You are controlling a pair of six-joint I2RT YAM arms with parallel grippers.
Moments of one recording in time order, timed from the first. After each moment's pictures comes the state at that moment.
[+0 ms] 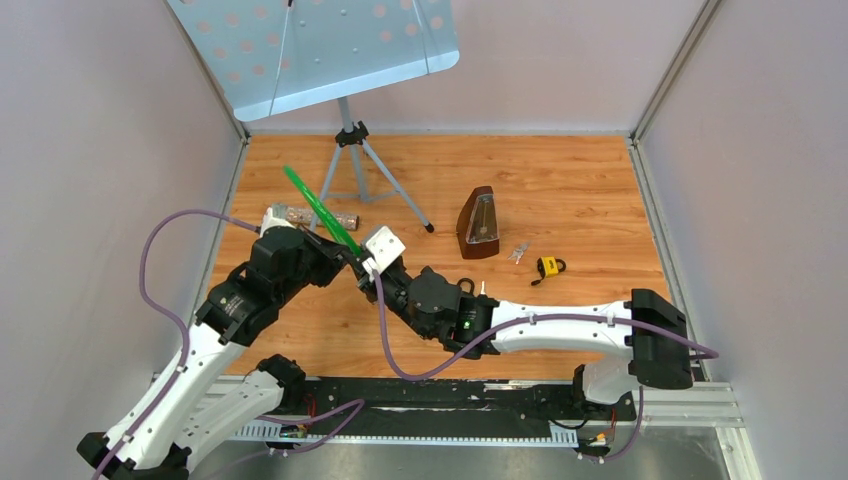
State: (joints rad) left arm -0.58 0.71 0.90 -0.69 -0.17 -1.25; right arm 1.38 1.52 1.12 0.52 0.55 -0.12
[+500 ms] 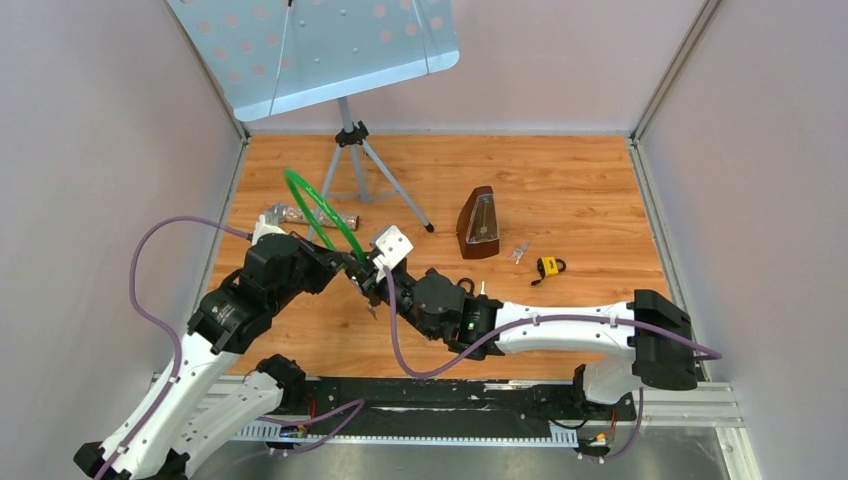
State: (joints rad) left arm -0.58 0.66 0.90 -0.77 -0.21 -1.25; right arm 1.38 1.51 1.06 0.55 0.51 -0.02
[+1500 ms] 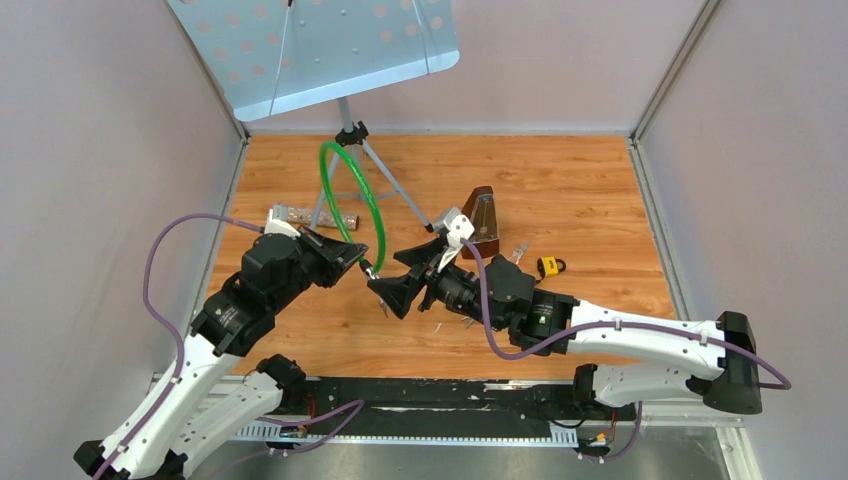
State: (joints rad) left arm -0.60 0.64 0.86 -0.59 -0.09 -1.29; right arm 1.31 1.16 0.96 0.26 0.28 0.30
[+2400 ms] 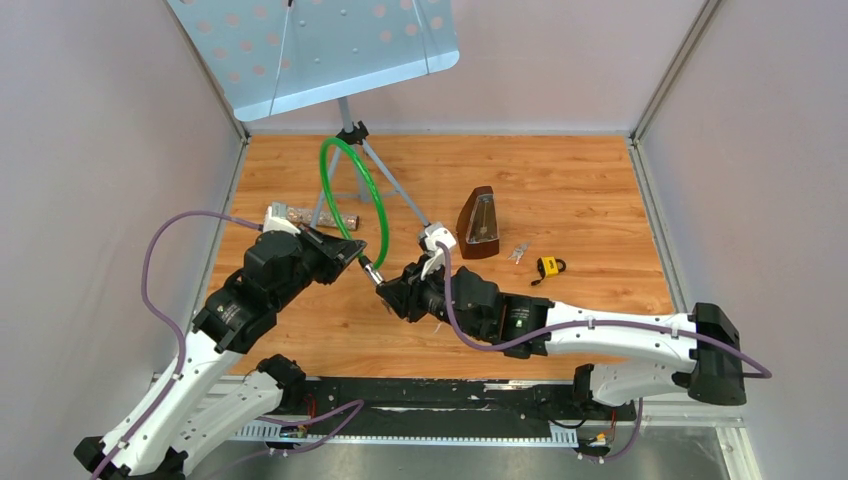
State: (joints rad) left arm -0.60 0.67 0.87 -0.58 -0.13 -1.28; right arm 1.33 1.24 0.94 0.12 0.35 0.56
